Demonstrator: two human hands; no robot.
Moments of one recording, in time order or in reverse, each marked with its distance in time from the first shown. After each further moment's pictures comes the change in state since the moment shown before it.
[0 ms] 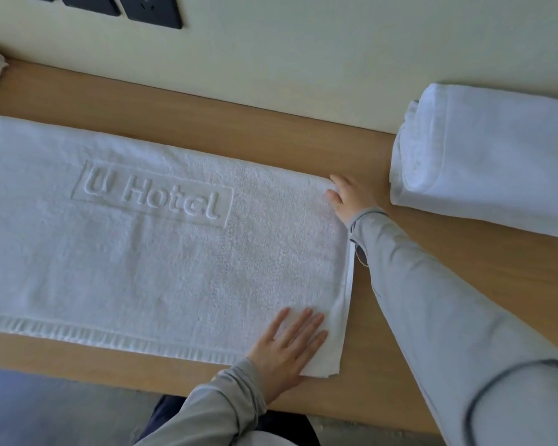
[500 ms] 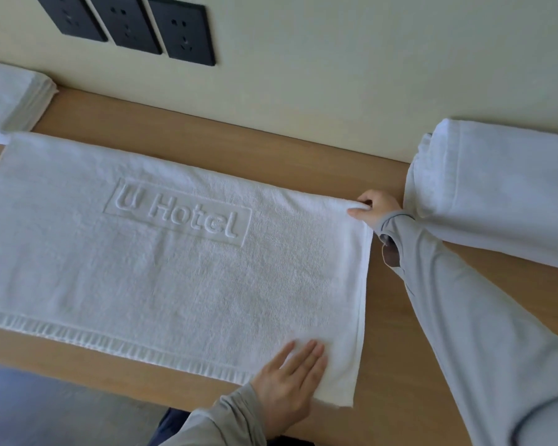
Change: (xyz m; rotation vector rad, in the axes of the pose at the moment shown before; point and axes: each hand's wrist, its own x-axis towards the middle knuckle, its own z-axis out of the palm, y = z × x) left_hand -0.006 0.005 -0.032 -0.153 0.176 -0.079; right_hand 0.011 0.012 -0.033 0.337 -0.063 0.178
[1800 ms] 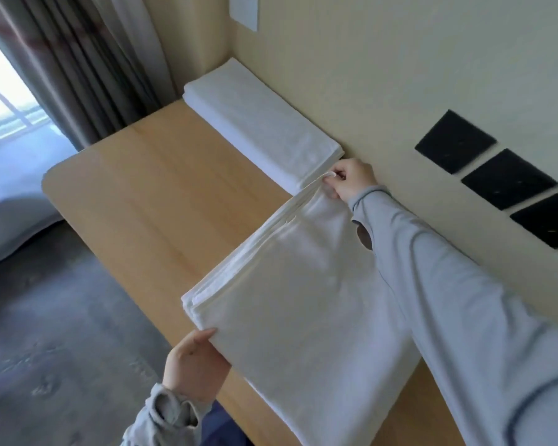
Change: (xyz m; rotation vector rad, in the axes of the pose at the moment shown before) left_hand -0.281 -0.346 -0.188 -1.781 0.979 -1.497; right_hand 0.059 -0.589 0.251 -0.145 -0.084 -0.578
